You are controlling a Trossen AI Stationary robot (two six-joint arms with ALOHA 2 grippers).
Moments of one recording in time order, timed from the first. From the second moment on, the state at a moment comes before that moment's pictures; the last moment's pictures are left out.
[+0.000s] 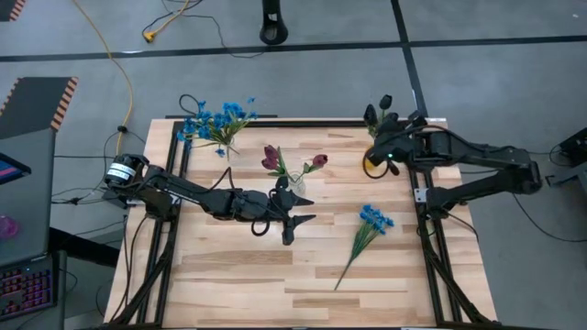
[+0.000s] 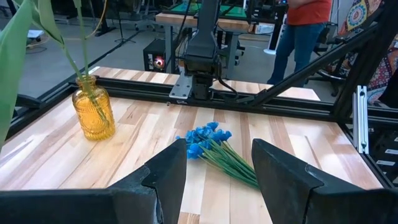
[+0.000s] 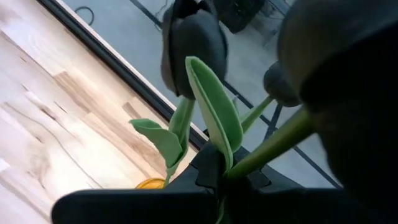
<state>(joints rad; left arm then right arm) -0.19 1.62 0.97 0.45 -0.29 -0.14 -0.15 1.09 1.17 -1.06 0.94 0.29</state>
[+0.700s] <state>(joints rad) -0.19 1.62 0.97 0.45 -0.29 -0.14 -0.16 1.13 1.17 -1.07 0.87 0.29</state>
